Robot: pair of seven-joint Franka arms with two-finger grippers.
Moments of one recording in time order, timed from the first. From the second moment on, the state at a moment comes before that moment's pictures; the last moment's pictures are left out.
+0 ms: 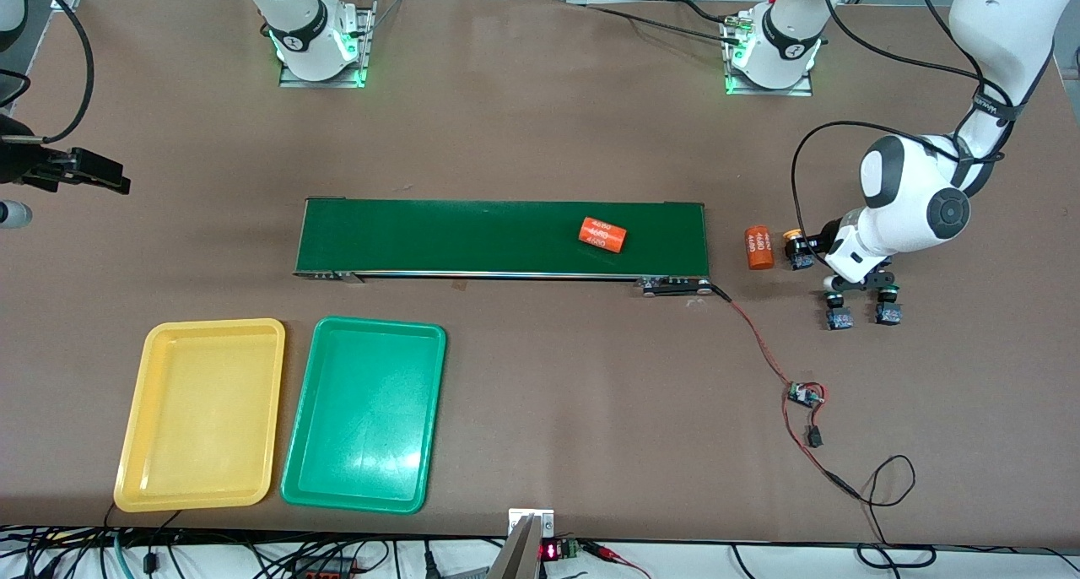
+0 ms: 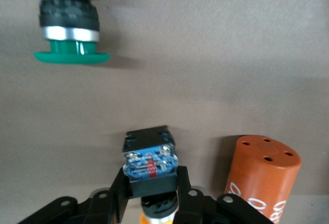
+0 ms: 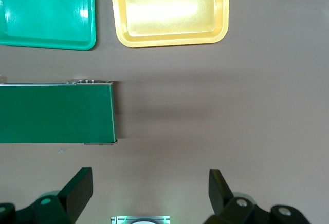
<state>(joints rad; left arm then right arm) 0.50 0.39 -0.43 -2.28 0.03 2.43 -0.09 -0.02 0.09 -0.06 -1.57 -0.04 1.52 -0.07</state>
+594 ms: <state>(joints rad) 0.39 0.21 -0.45 -2.13 0.04 2.17 0.03 -0.02 0.10 -0.06 -1.57 -0.04 1.52 -0.07</state>
